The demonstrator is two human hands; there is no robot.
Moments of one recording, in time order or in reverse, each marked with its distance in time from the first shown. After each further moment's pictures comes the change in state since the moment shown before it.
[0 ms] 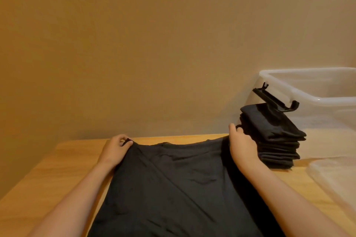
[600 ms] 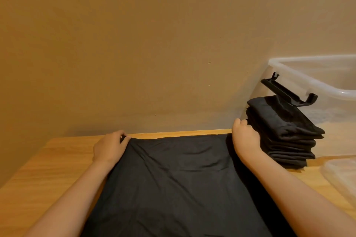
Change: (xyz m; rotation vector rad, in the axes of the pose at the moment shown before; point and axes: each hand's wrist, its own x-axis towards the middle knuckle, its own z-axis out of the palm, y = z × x) left_hand 0.018 -0.007 0.013 0.589 0.150 0.070; right_hand 0.039 0.004 0.035 -0.202 -0.031 0.046
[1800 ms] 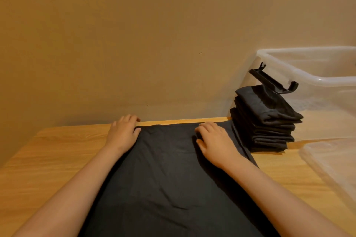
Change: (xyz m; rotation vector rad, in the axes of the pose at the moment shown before) left_hand -0.012 0.043 0.005 0.012 -0.101 0.301; right_hand -0.069 -0.023 -0.028 0.360 -0.091 -0.463
